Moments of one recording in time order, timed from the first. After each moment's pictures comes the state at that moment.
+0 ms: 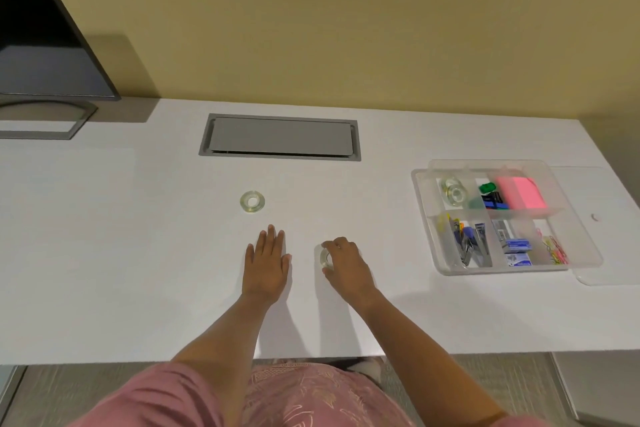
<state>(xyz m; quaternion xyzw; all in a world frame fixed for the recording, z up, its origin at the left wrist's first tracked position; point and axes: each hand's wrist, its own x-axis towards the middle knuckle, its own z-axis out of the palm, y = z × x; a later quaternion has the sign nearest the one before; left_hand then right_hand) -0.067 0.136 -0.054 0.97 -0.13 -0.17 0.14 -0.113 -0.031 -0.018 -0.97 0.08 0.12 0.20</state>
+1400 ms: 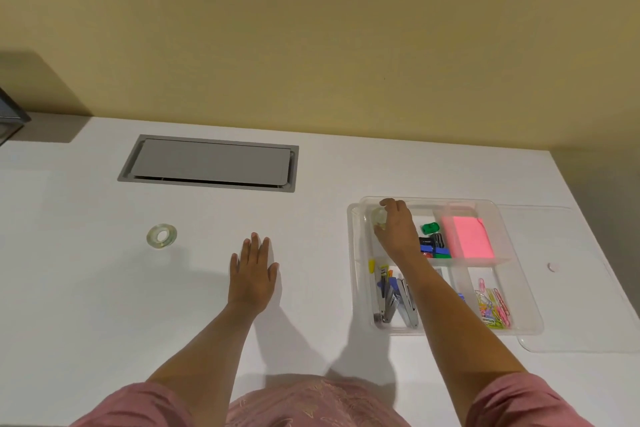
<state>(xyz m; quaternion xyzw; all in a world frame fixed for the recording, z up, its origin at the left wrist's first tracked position) -0.041 -0.035 -0.055 0.98 -0.08 -0.16 0.12 -0.028 -0.319 -0.005 -0.95 0.19 0.00 0.24</state>
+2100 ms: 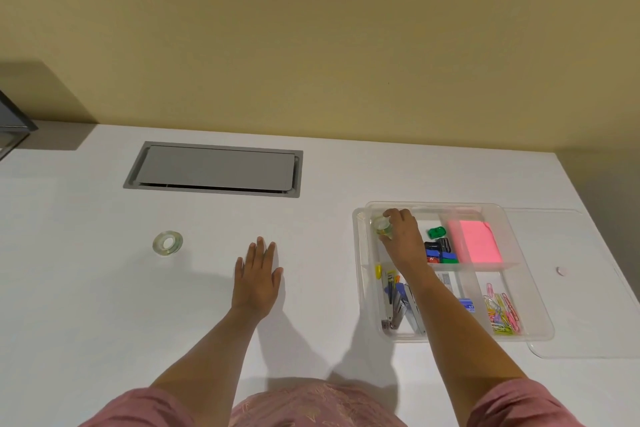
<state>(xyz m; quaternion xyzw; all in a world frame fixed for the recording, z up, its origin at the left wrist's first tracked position) -0.034 -0.029 -0.057 0.97 -0.09 -0.17 0.14 -0.033 -0.319 -0.014 -0.96 0.18 0.00 0.23</state>
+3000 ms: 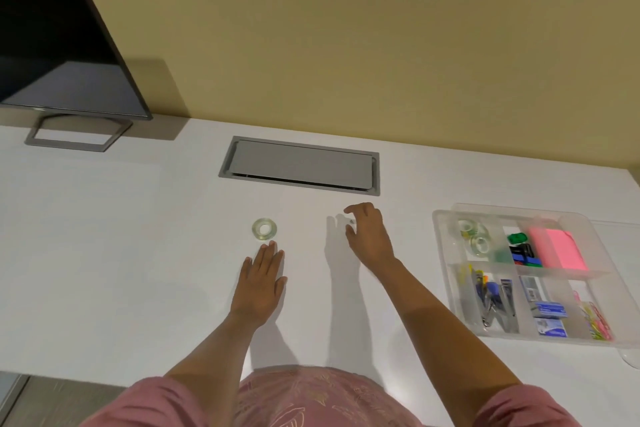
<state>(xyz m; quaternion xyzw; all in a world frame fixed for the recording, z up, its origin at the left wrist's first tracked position) -0.036 0.155 -0.058 0.97 -0.14 -0.14 0.11 0.004 -0.082 0.004 -0.96 0.05 -0.02 0.27</state>
